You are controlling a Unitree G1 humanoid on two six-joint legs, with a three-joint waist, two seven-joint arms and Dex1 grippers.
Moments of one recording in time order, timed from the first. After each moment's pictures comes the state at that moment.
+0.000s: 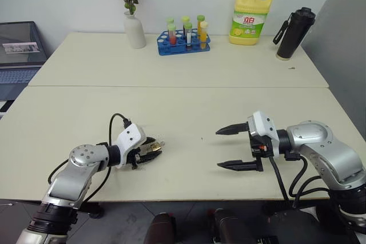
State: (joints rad) left arm -0.14 0.73 -0.06 -0.09 -0.19 0.34 -0.95; right arm -0.38 -0.74 0.17 -0.39 0.47 0.51 1.16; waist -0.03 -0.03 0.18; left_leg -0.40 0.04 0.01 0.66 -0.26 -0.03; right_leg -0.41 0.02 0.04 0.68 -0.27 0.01
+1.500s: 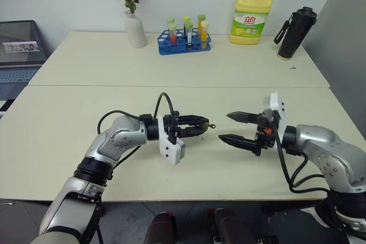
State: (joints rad) left arm -0.58 0.58 -0.27 0.26 0.35 -1.00 -0.66; right arm -0.37 -0.60 -0.02 -0.38 0.72 0.81 0.87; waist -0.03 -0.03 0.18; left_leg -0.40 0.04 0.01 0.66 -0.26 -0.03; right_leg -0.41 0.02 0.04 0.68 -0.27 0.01
